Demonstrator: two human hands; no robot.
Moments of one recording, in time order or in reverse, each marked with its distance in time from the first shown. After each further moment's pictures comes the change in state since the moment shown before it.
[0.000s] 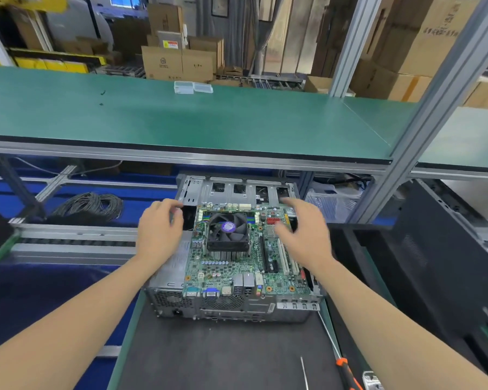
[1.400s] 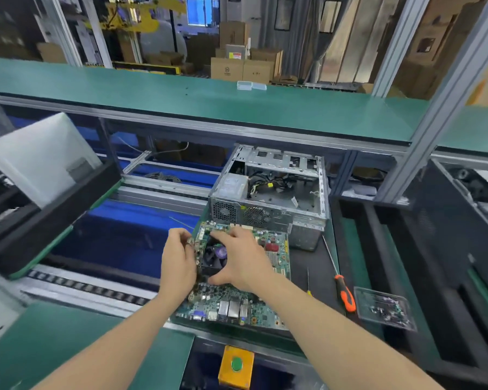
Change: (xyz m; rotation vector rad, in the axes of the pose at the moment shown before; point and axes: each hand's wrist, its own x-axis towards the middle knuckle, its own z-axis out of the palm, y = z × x) left_hand -0.322 0.019 -0.094 -0.245 0.226 -0.250; right_hand -0.256 -0.164 0.009 -0.068 -0.589 -0.315
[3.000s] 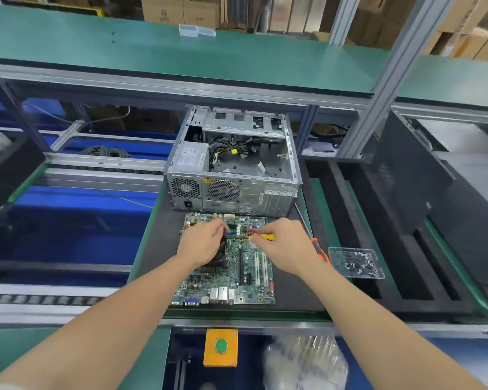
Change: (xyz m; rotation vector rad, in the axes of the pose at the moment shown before) left_hand 0.031 -0.010 0.120 0.401 -0.729 0.263; right_hand -0.053 0.094 -0.027 0.105 0.125 0.412
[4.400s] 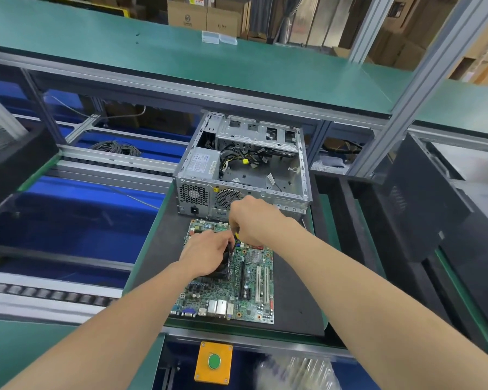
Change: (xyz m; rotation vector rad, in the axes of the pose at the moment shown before) left_hand 0.002 -0.001 -0.001 0.099 -0.076 0.014; right_hand 0.075 -0.085 -0.022 -0.547 -0.310 -0.275
